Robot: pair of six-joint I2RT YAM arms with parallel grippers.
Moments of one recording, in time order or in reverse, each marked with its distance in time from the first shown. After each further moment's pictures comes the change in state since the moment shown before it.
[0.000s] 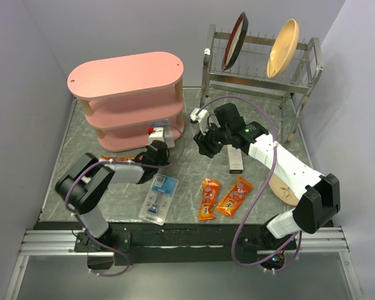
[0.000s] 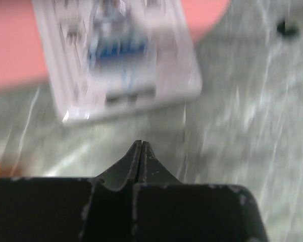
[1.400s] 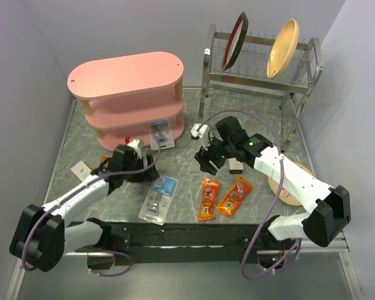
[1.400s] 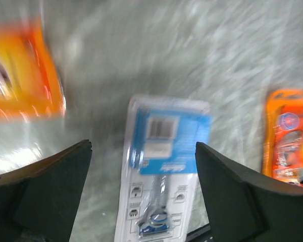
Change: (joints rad) left arm 0.220 -0.581 -0.180 -0.598 0.554 0.006; right arm 0.062 -0.129 -0.143 -0.032 -0.023 -0.018
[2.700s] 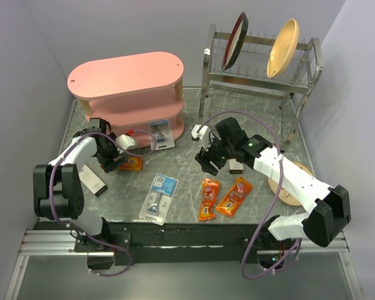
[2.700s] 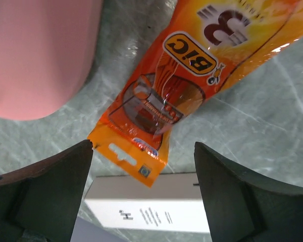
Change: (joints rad) left arm 0.451 0.415 0.450 -0.457 0.003 1.521; right arm 0.000 0.000 -0.018 0.003 0.044 -0.012
